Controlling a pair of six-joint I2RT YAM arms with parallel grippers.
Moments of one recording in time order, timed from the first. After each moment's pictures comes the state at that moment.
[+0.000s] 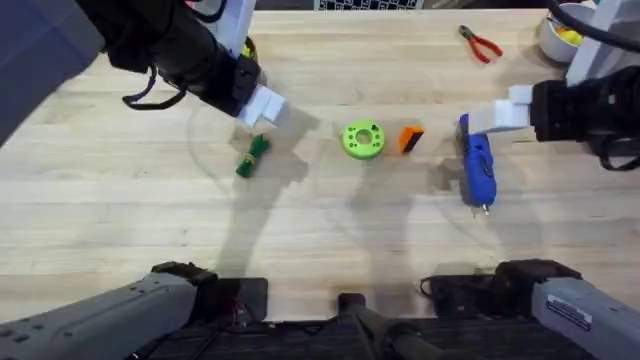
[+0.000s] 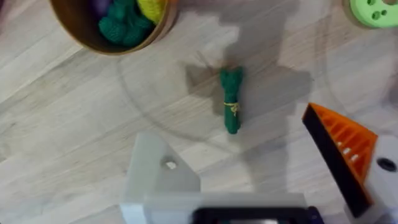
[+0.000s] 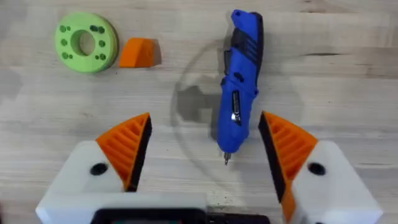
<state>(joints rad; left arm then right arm) -0.26 1.33 1.29 -1.13 -0.02 0.23 0.00 1.07 1.13 -1.21 -0.03 0.01</state>
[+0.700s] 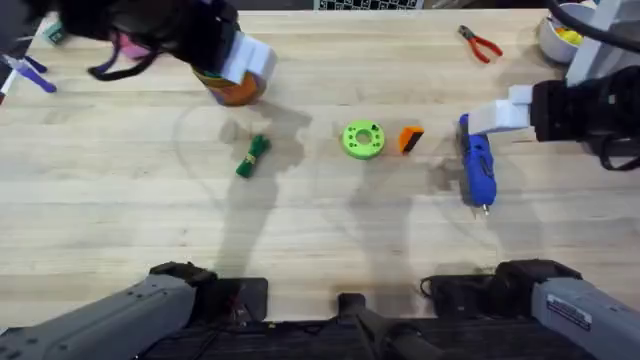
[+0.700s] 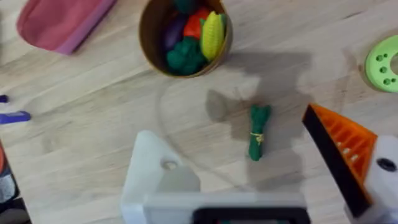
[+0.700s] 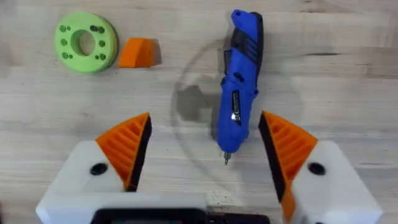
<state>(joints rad) -0.24 1.29 1.40 -1.06 -0.12 0.17 0.00 1.07 1.13 -1.21 -0.03 0.01</state>
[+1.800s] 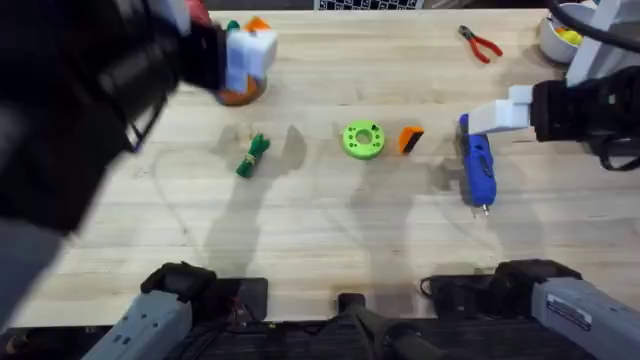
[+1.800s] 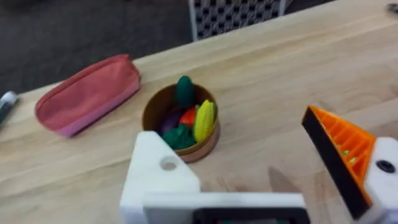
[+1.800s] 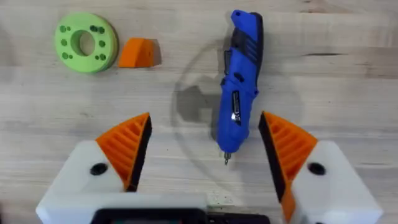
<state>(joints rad) -0.19 0.89 0.87 -0.36 0.01 0.12 0.00 1.07 1.13 -1.21 -0.03 0.01</state>
